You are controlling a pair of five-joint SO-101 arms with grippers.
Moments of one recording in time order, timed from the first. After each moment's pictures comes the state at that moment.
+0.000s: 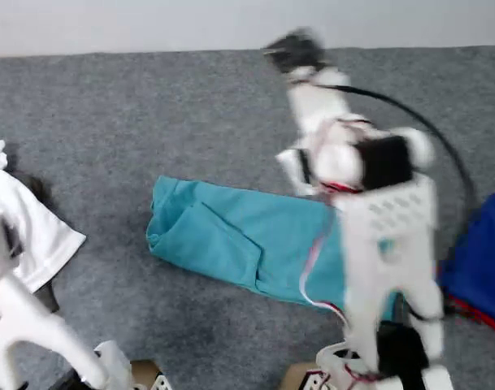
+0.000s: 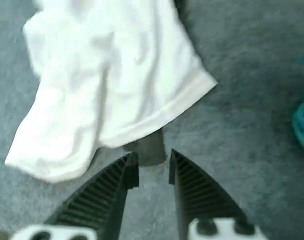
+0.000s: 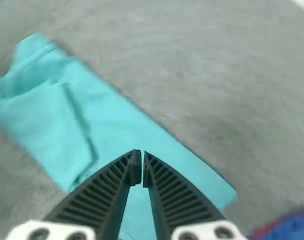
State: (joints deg) left arm -42.0 -27.3 10.6 98.9 -14.8; right arm -12.7 -17.2 -21.5 100.4 13.7
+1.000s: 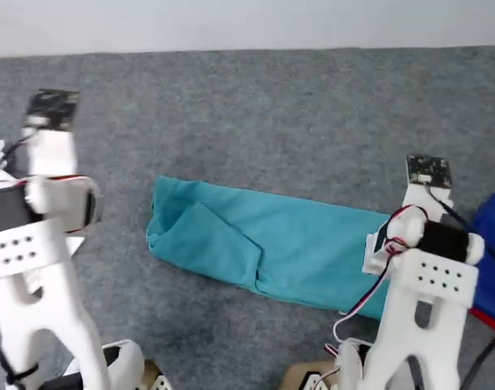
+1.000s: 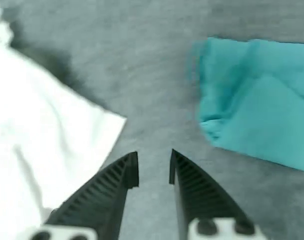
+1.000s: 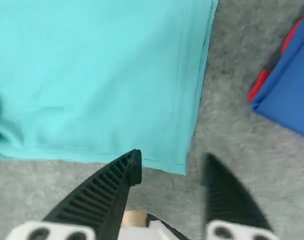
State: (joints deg) left arm -21.1 -27.3 10.2 97.8 -10.9; right arm 14.6 -39.2 39.0 87.8 3.6
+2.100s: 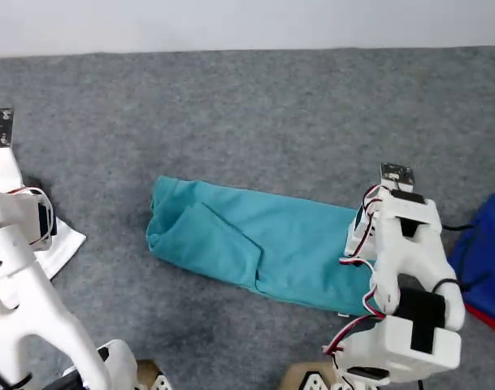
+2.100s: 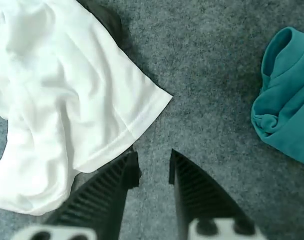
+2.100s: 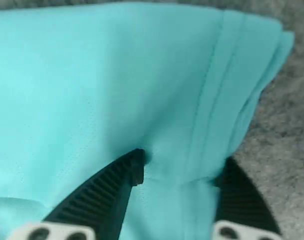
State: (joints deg) left arm -34.5 -27.3 10.2 98.9 -14.2; right arm 11.1 2.1 35.9 62.0 -1.5
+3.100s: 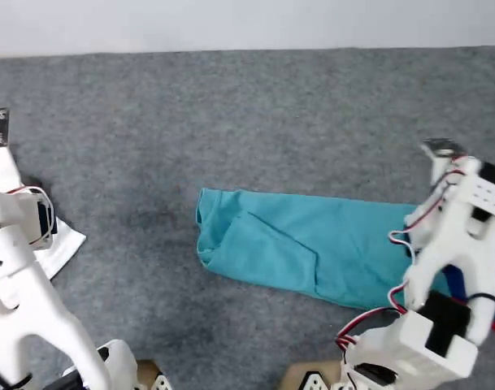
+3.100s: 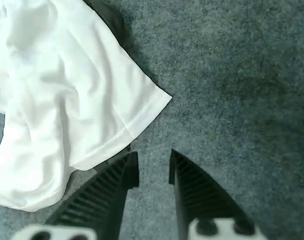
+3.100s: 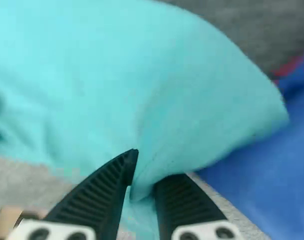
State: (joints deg) left arm -34.5 -27.3 10.2 98.9 -11.5; right arm 25.8 2.8 10.4 88.3 33.4
